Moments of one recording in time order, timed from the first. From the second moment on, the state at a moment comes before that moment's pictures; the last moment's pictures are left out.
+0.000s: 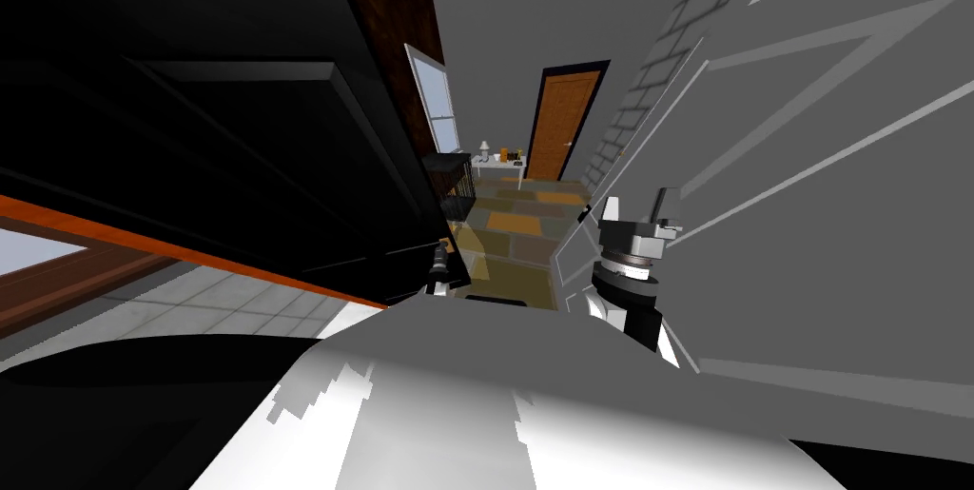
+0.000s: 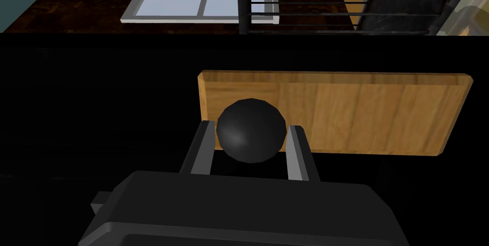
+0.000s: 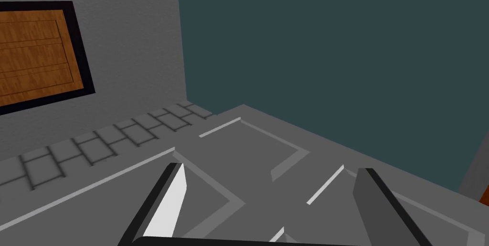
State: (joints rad) arm -0.07 0.08 0.22 -0.68 0.05 -0.81 0.00
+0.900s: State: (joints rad) arm -0.05 0.10 0.29 -0.70 0.03 -0.79 0.03
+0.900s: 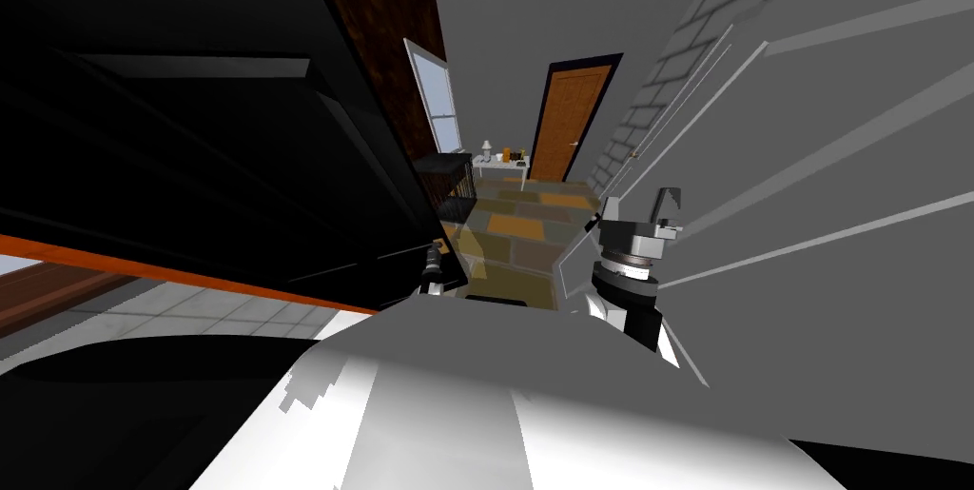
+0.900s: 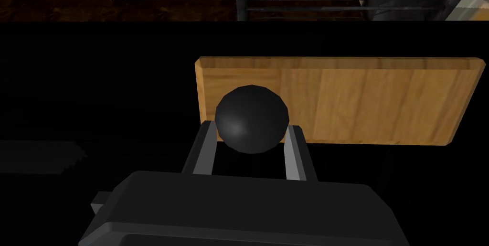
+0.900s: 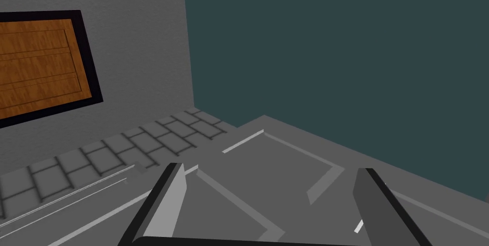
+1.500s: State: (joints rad) arm -0.04 0.10 0.33 -0.72 0.03 -0.78 0.04
